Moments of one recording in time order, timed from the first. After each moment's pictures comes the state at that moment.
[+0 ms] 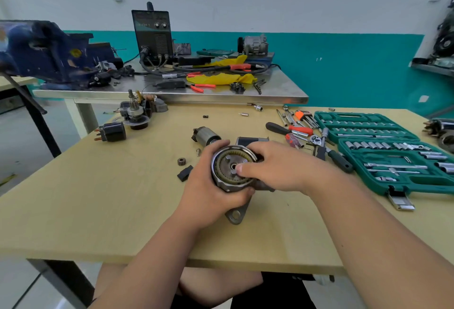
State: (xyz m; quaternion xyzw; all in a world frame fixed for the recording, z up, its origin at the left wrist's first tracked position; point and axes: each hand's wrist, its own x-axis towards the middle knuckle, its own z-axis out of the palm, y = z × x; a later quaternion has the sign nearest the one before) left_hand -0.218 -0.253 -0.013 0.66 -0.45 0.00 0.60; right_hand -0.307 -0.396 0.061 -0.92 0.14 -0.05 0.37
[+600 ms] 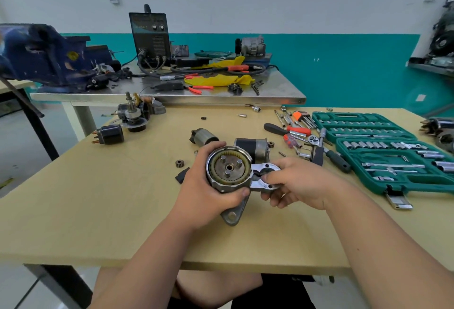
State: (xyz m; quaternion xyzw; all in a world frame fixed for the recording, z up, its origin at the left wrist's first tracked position) left_hand -0.212 -0.251 -0.017 0.66 -0.45 0.00 0.60; right_hand -0.326 -0.423 0.033 -0.79 0.21 0.02 0.57
